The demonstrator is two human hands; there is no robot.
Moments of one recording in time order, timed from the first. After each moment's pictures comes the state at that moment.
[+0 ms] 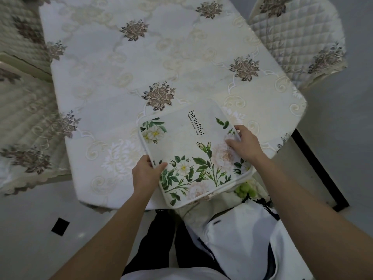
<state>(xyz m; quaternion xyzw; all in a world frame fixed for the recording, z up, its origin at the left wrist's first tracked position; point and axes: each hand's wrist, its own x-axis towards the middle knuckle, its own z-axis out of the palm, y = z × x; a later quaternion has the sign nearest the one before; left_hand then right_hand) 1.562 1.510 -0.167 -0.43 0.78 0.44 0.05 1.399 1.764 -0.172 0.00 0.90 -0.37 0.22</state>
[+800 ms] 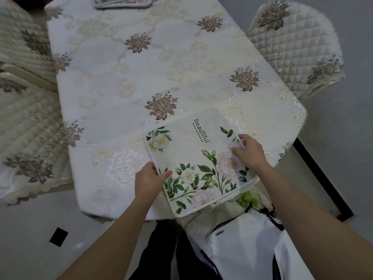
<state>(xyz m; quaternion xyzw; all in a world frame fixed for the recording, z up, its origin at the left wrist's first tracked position) 1.555 1.502 -0.168 -0.40 0.81 0.41 0.09 1.393 1.767 -0.179 0.01 0.91 -0.35 0.21</state>
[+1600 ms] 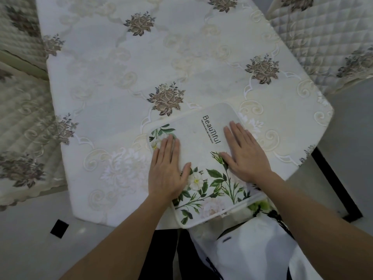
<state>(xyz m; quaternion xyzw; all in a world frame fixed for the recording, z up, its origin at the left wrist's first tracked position) 1.525 1.509 -0.229 -0.11 0.99 0.11 0.03 1.394 1.741 -0.222 -0.32 0.94 -0.04 0.10</state>
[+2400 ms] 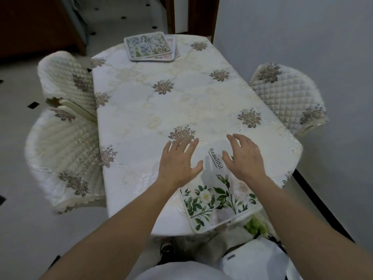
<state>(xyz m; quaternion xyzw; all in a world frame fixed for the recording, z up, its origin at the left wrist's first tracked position) 1.508 1.473 -0.062 -0.03 0.99 0.09 -0.07 1.421 1.683 -0.064 -0.23 0.96 -0.11 -0.09</state>
